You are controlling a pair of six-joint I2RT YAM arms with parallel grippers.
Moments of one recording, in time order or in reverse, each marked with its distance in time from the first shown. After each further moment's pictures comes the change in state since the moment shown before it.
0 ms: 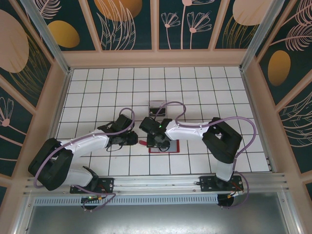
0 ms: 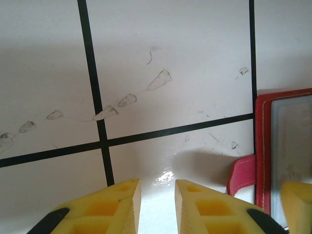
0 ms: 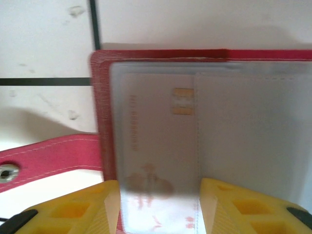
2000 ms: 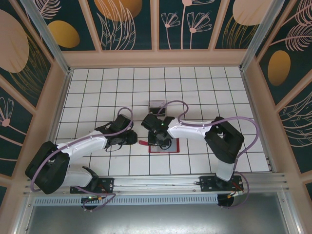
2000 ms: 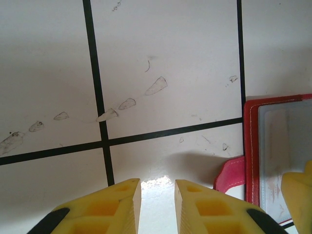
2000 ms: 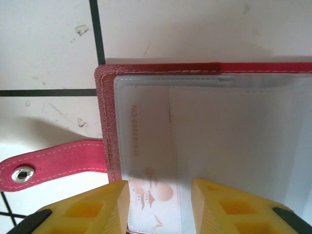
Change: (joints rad) left arm 0.000 -0.046 -0.010 0.000 -0.011 -0.016; right arm -0.026 -0.012 0.008 0.003 -0.033 0.000
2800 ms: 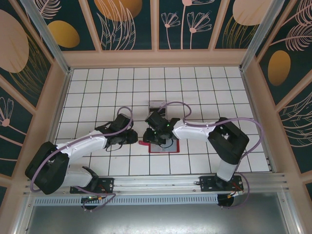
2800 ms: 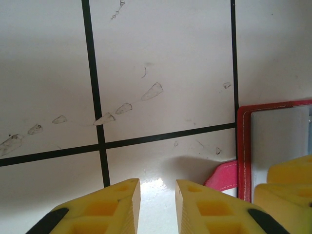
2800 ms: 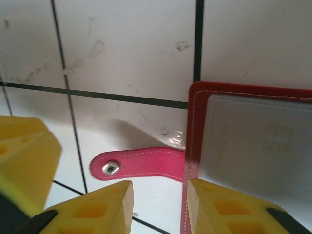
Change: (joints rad) left arm 0.000 -0.005 0.009 0.000 -0.001 -0.021; right arm -0.045 -0.048 -0.126 0.319 -0.187 -0.015
